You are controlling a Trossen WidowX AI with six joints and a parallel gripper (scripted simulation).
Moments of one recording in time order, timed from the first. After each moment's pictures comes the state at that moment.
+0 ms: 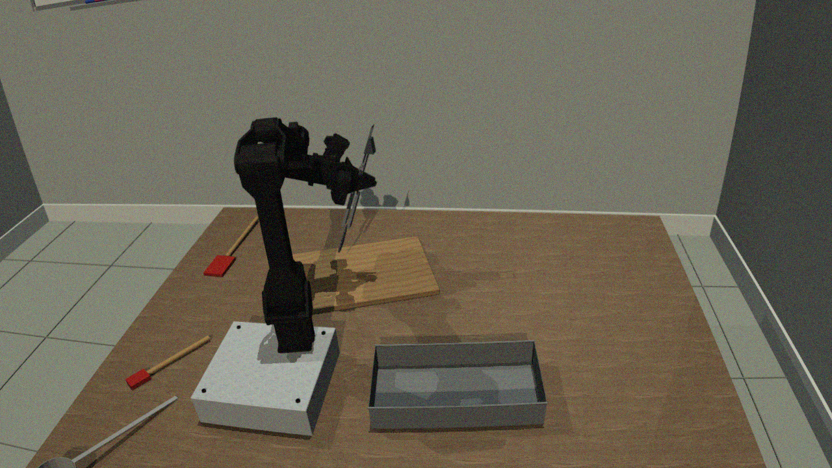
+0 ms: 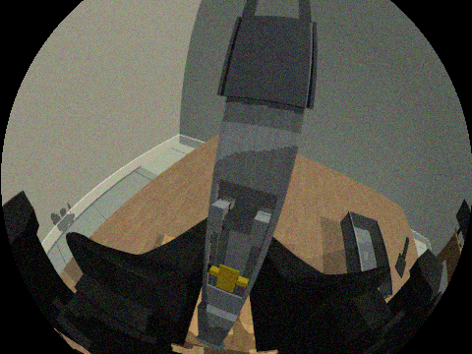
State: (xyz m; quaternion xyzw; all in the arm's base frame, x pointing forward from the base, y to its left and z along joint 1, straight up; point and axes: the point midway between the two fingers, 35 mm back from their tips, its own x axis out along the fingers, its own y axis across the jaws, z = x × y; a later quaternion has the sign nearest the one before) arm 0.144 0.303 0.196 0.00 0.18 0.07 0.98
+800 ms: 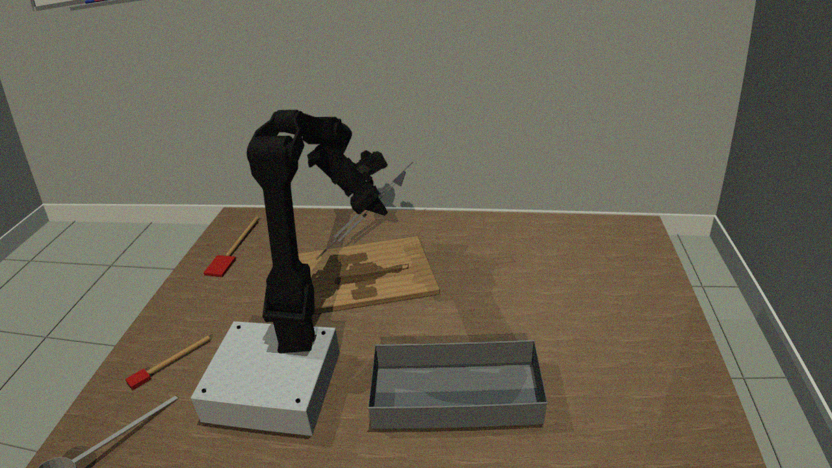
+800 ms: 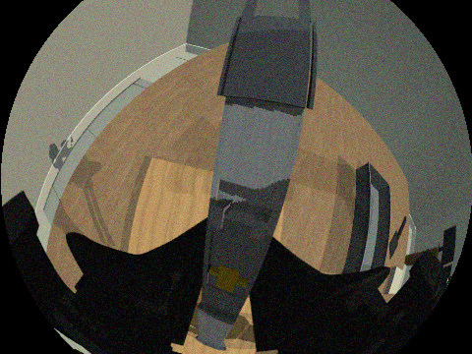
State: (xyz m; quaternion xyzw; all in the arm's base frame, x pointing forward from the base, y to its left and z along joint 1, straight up) arm 0.172 0.307 0.135 -0.07 0.43 0.05 0.90
